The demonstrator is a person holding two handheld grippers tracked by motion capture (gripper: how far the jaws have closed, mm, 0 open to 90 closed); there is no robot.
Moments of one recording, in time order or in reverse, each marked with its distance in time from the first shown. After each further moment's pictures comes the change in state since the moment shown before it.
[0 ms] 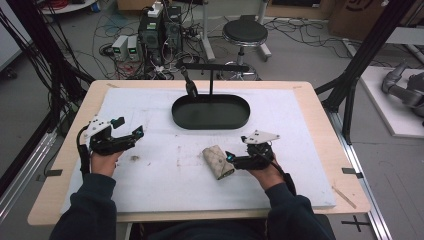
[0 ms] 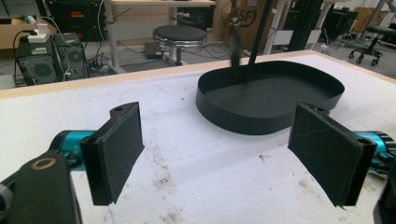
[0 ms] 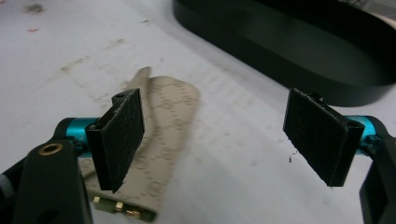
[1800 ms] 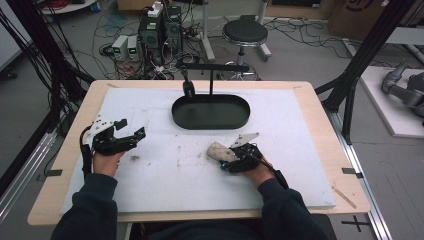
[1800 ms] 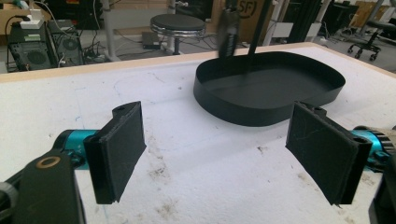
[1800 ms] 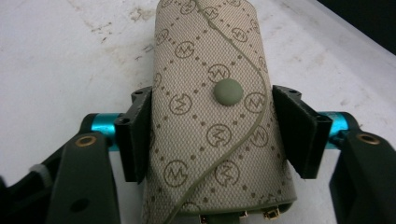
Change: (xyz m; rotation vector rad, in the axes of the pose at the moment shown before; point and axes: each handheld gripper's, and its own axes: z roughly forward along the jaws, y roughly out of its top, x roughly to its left) left arm 0.000 -0.004 0.006 0.041 -0.013 -0.018; right arm -0.006 -0.011 0.043 0.210 0.126 -0.084
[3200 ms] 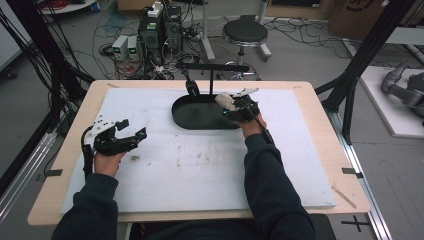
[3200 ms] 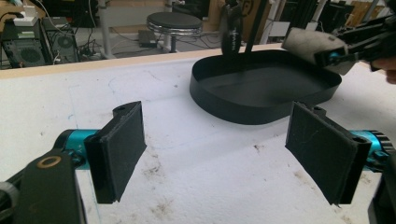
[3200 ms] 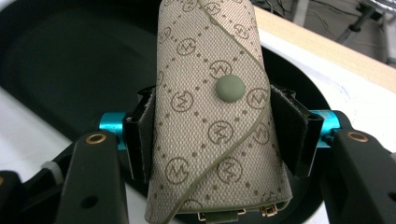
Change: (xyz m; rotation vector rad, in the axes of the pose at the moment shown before) left arm -0.001 -0.002 0.002 0.004 -0.013 -0.010; right arm -0.105 0.087 0.030 -0.102 -0.310 0.171
